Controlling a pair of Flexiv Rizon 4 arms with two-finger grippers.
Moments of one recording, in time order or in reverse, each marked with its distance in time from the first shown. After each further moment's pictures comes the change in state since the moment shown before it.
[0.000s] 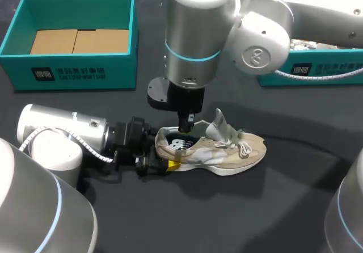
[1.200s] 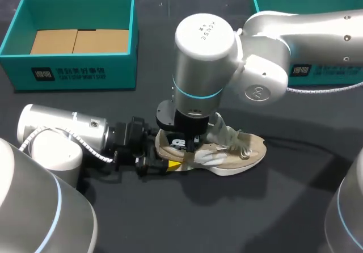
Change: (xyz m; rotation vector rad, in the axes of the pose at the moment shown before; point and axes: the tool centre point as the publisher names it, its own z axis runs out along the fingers) left arm 0.000 0.000 0.000 0.000 0.000 0.000; right arm -0.014 -0.023 0.071 0.015 -0.097 0.012
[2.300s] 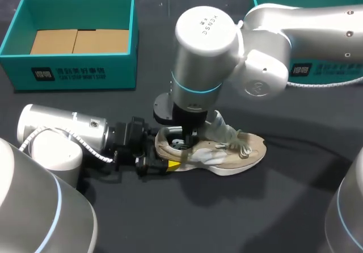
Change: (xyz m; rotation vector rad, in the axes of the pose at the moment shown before) left arm 0.000 0.000 0.000 0.000 0.000 0.000; right arm -0.013 0.014 -0.011 -0.025 -0.032 -0.057
